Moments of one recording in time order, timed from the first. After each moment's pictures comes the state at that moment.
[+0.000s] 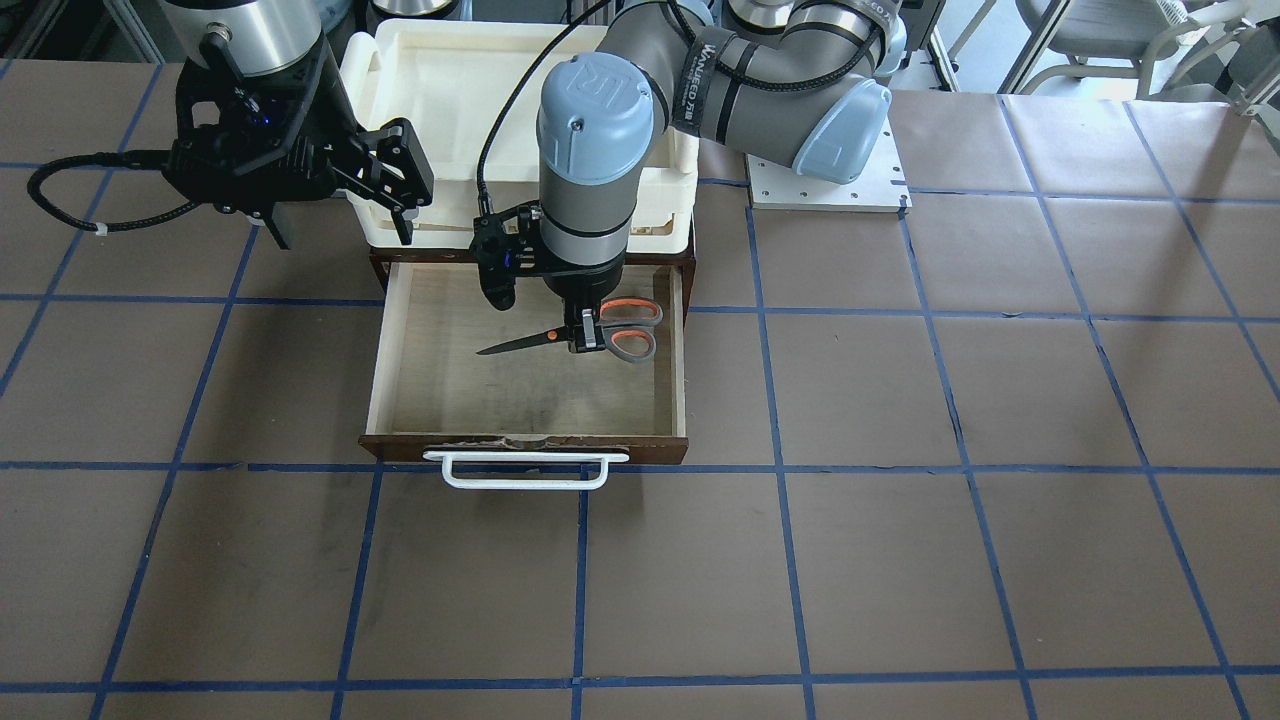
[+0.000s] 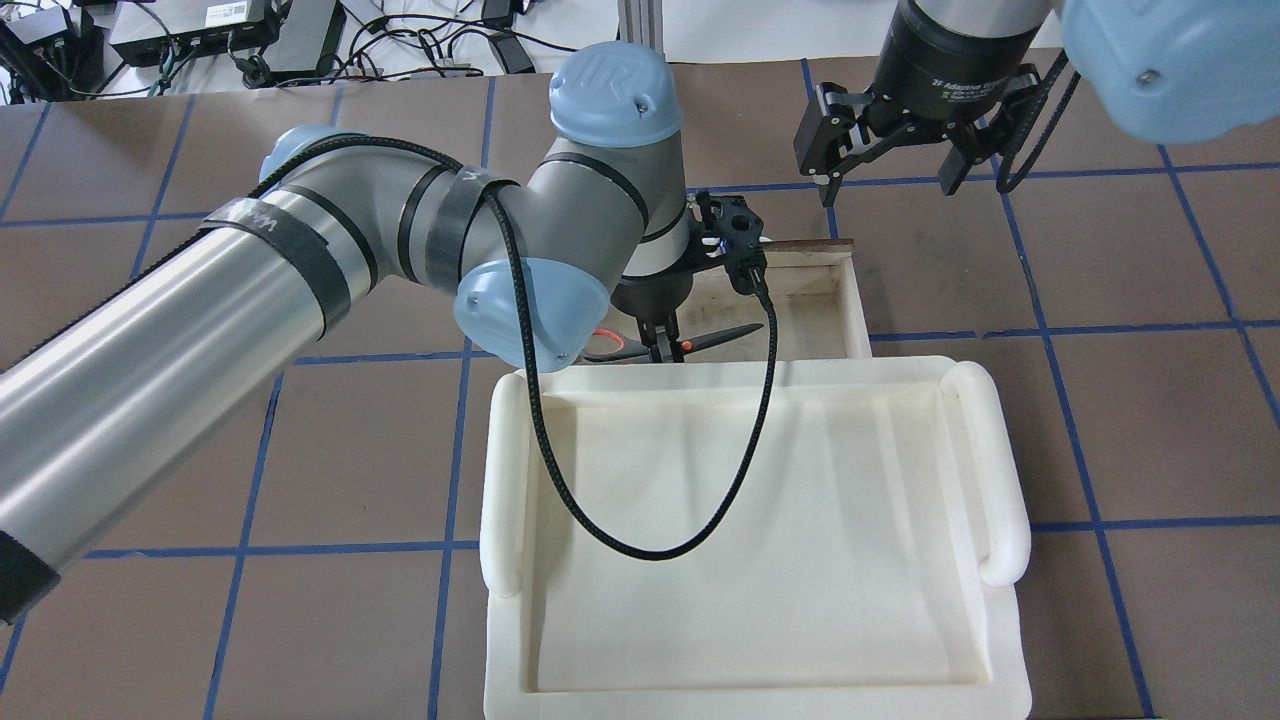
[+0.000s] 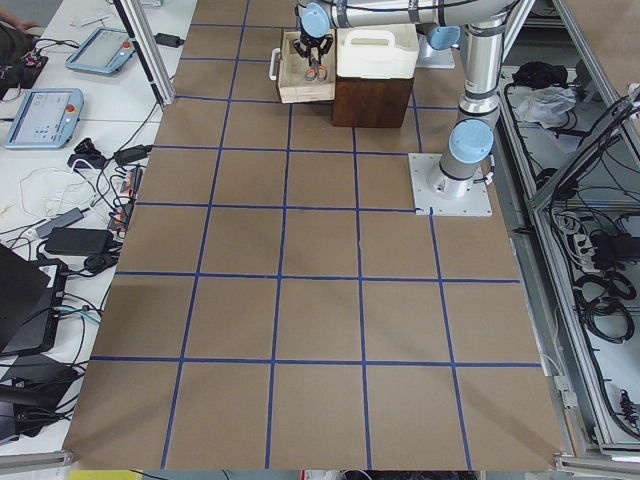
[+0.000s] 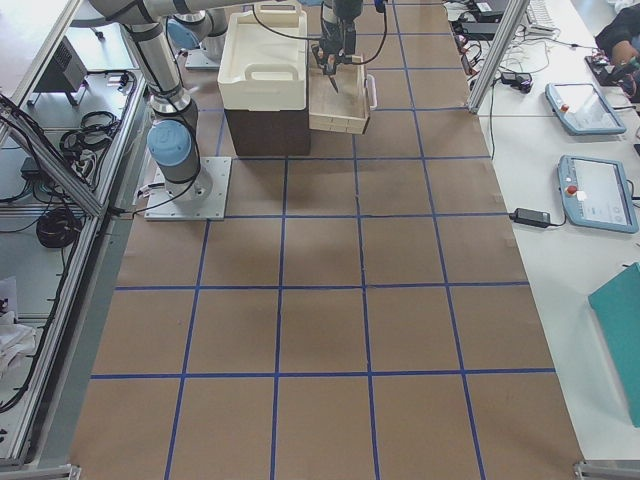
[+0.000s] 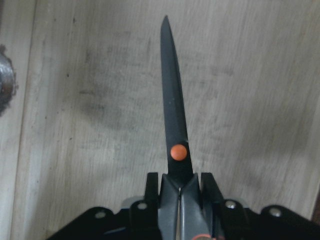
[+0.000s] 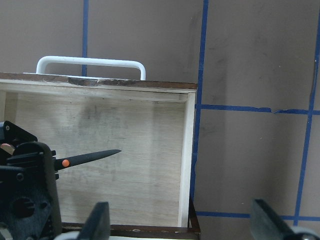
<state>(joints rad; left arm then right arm) -2.01 -1.87 -1.62 -1.26 1.49 0.95 1.67 -1.54 1.46 -1.53 -1.56 0.04</state>
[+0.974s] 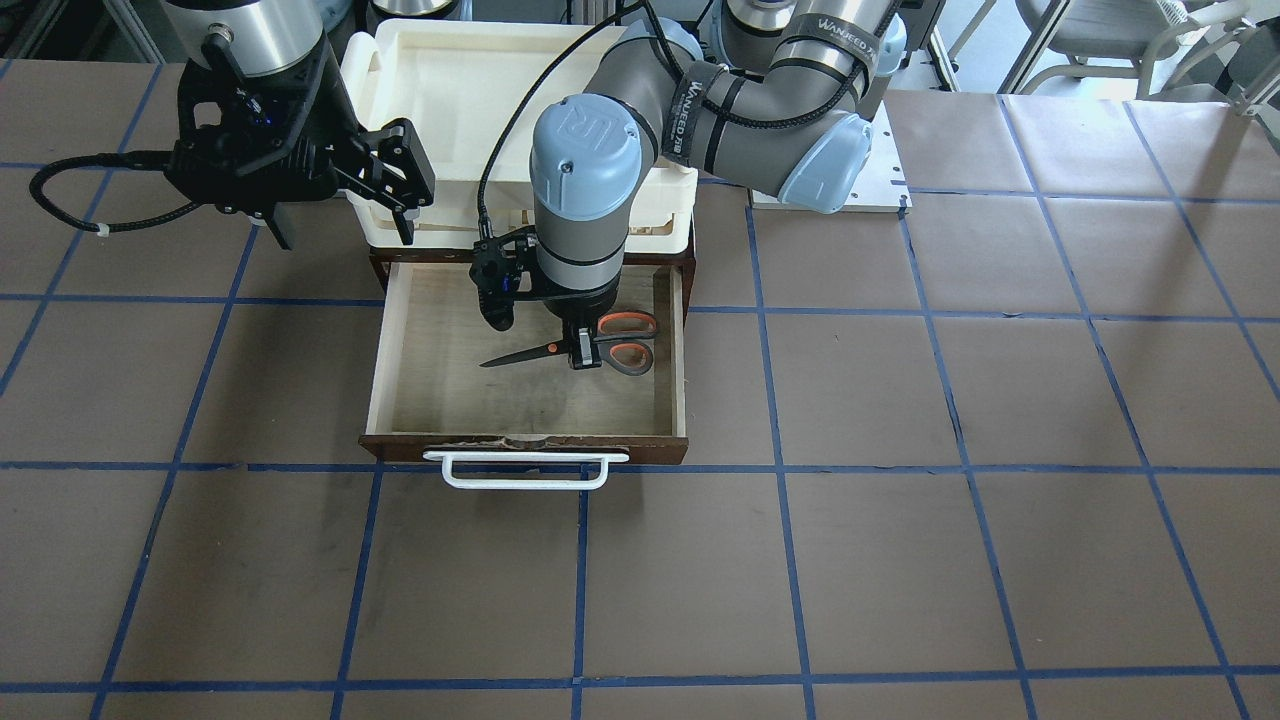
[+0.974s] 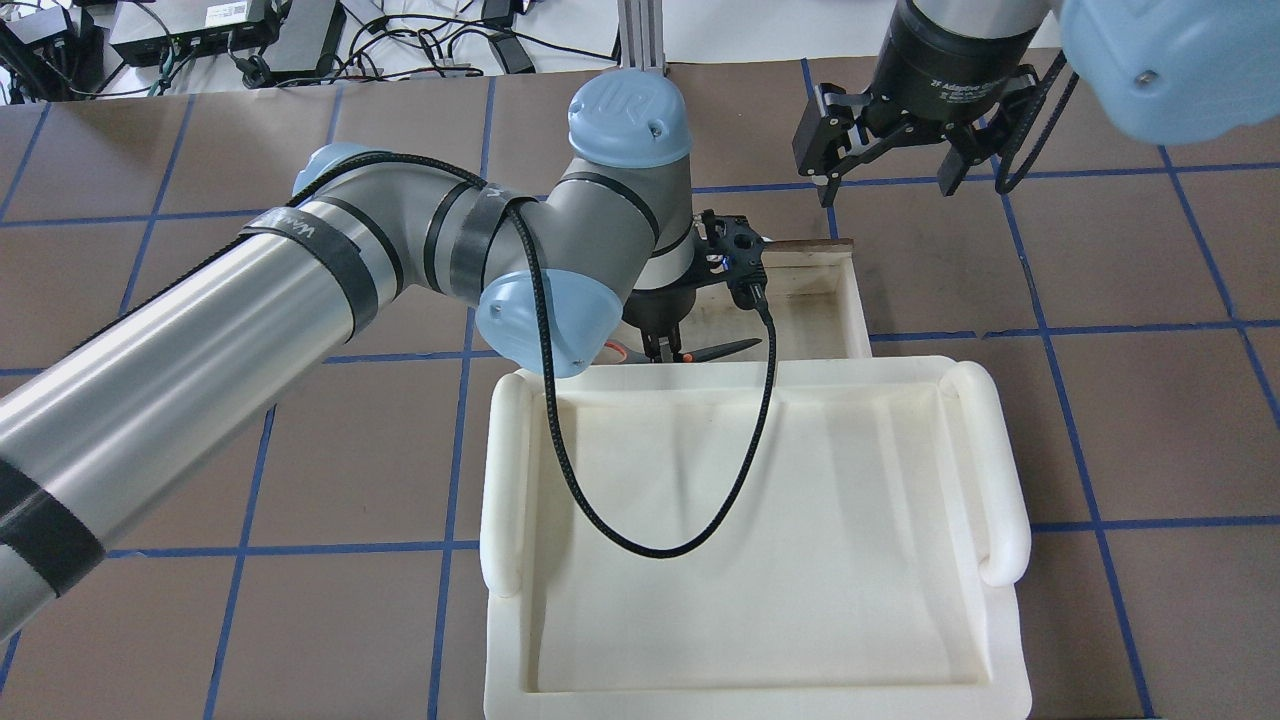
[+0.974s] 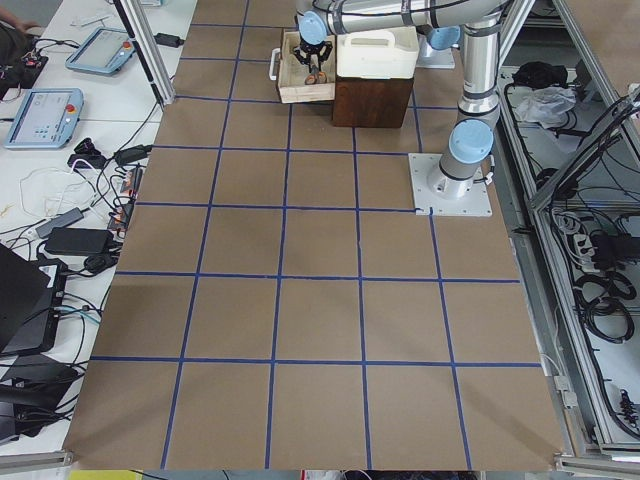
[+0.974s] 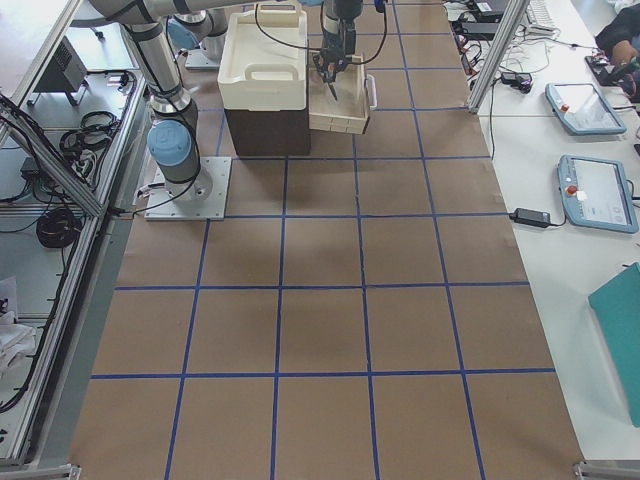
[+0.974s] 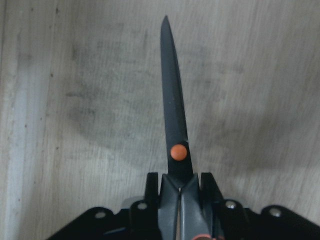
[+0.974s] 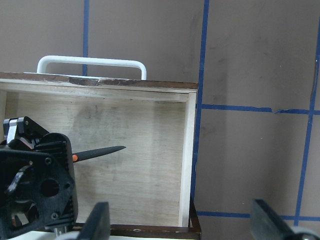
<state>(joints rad) -2.01 -1.91 -1.63 -1.24 1.49 0.96 1.68 -1.54 1.46 -1.53 -1.56 0.04</state>
